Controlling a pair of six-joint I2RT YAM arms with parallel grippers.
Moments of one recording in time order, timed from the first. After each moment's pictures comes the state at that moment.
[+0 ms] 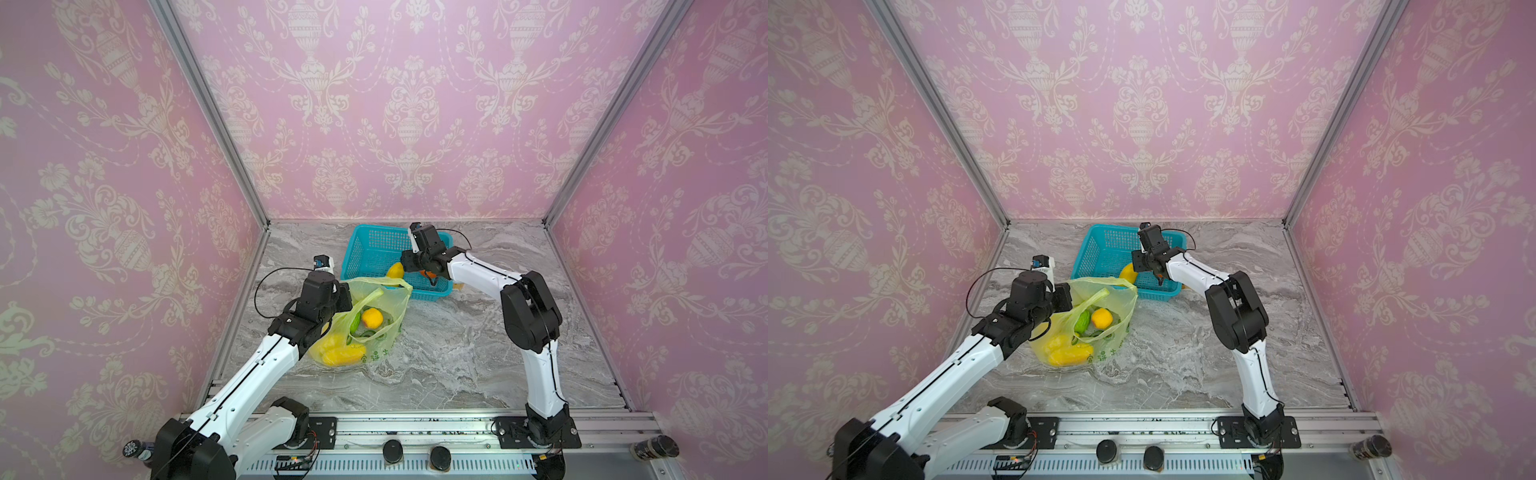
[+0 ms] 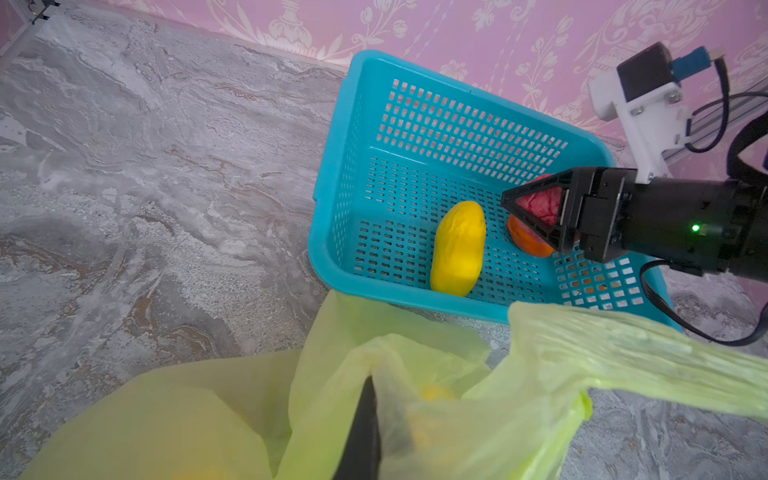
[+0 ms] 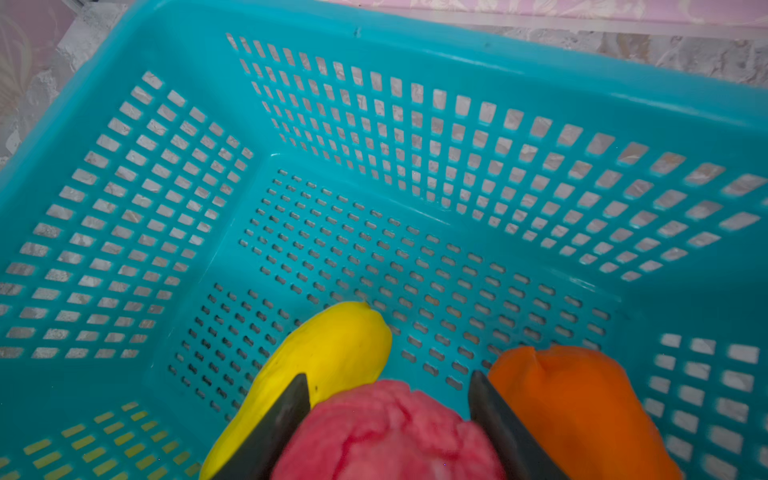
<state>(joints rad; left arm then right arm) -0.37 1.03 0.75 -0.32 -0.11 -0.45 0.53 2.12 1.65 -0.30 0.03 0.30</state>
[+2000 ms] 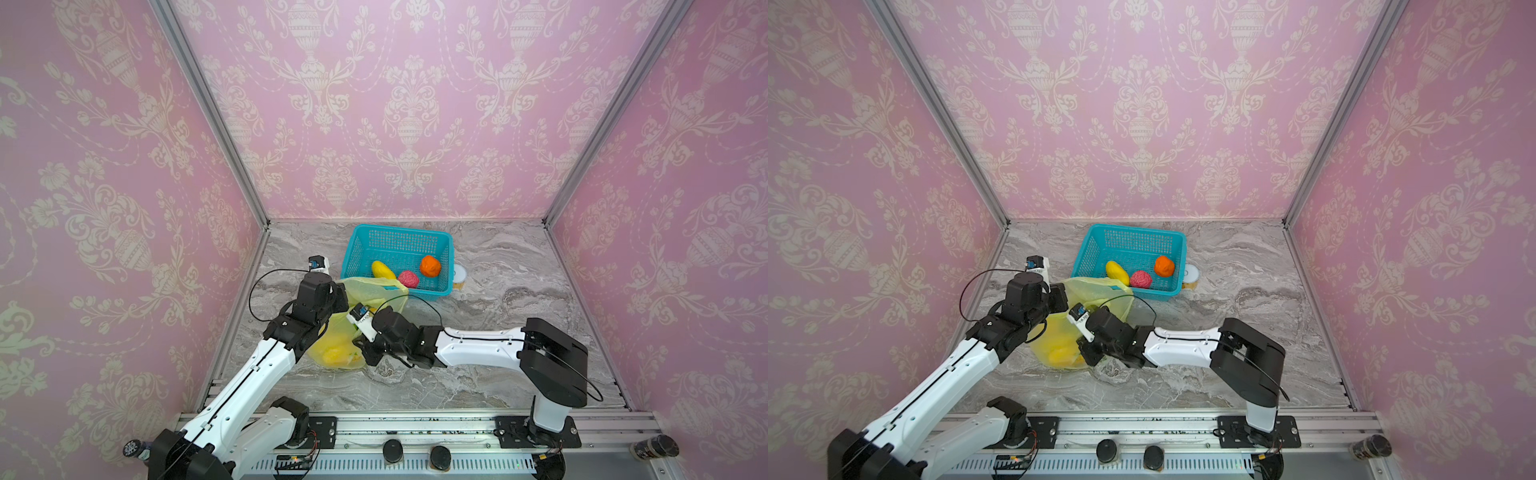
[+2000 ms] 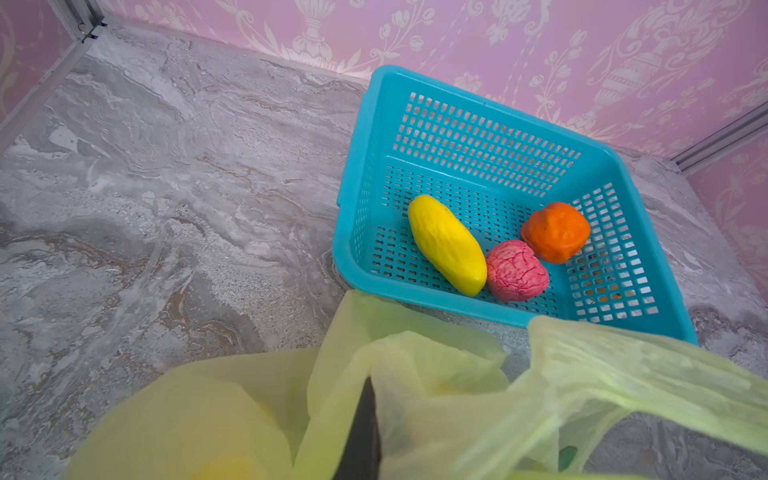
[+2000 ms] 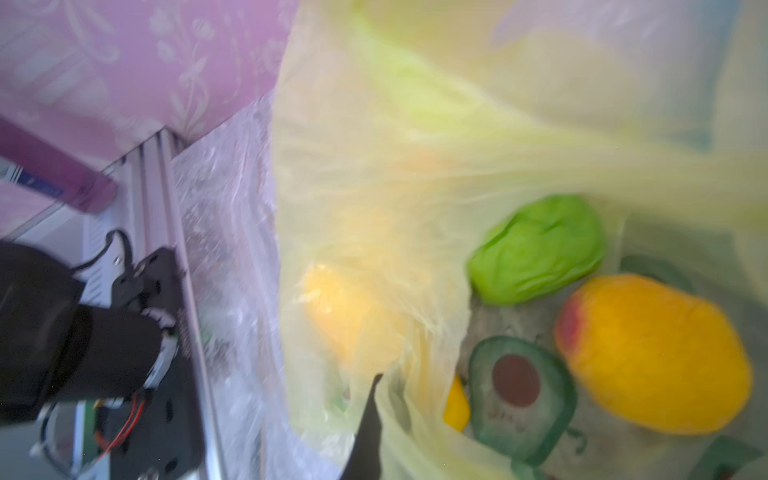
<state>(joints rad) -0.37 0.99 0.75 -0.36 -0.17 -0.45 1.17 1.76 1.04 0.12 -0.08 0.22</state>
